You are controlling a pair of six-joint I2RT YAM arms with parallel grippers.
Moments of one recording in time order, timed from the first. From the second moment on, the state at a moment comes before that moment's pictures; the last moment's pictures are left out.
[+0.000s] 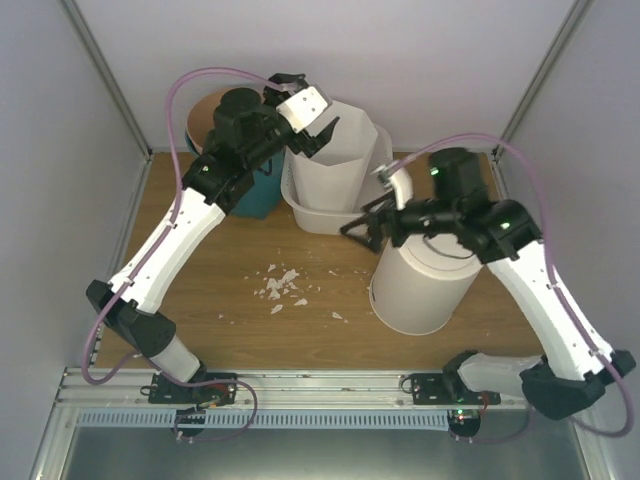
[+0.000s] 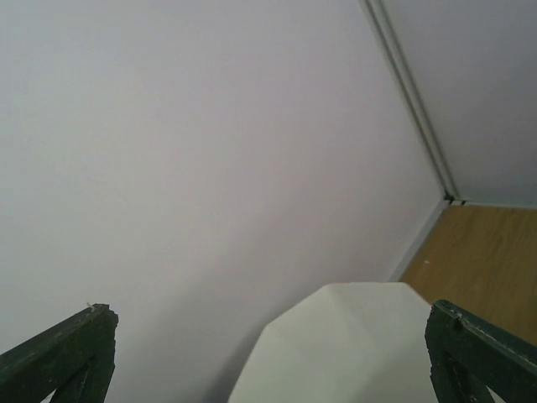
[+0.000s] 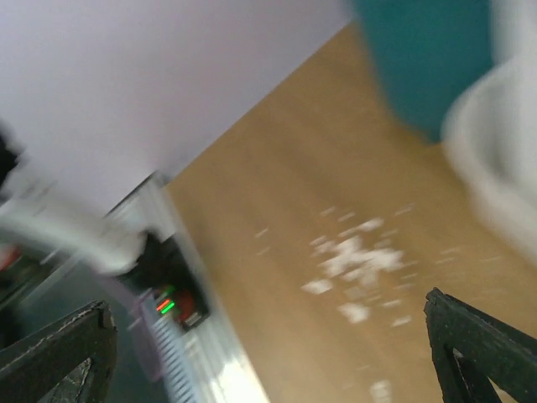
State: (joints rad) left arm -0.57 1.60 1.87 -0.28 0.11 0.57; right arm 0.49 1.23 1.63 -0.98 -0.59 0.11
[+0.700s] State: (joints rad) left arm -0.44 1.59 1.84 -0.29 0.13 0.63; right arm 1.15 1.23 1.26 -1.29 -0.10 0.80
